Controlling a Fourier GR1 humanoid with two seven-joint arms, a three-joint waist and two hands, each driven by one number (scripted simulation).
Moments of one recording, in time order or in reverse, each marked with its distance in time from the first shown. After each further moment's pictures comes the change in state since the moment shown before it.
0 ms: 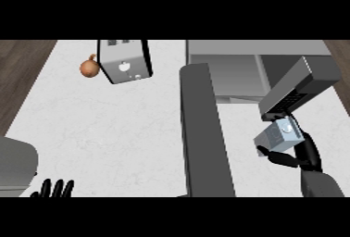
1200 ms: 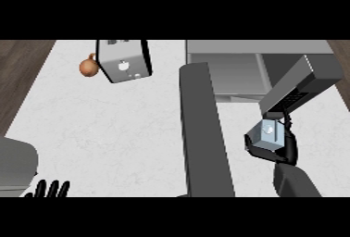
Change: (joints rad) left arm -0.005 0.036 0.032 0.011 0.060 -0.043 -0.009; right arm -0.146 0.115 -0.143 0.258 -0.125 -0.141 -0.290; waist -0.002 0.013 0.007
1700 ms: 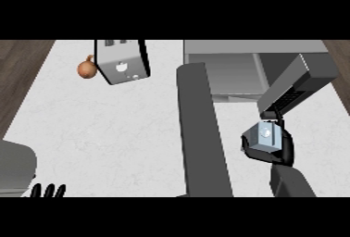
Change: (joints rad) left arm 0.025 0.015 0.010 -0.014 0.013 -0.017 -0.005; right arm 0.054 0.038 0.054 -0.128 -0.001 0.010 0.019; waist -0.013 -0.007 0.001
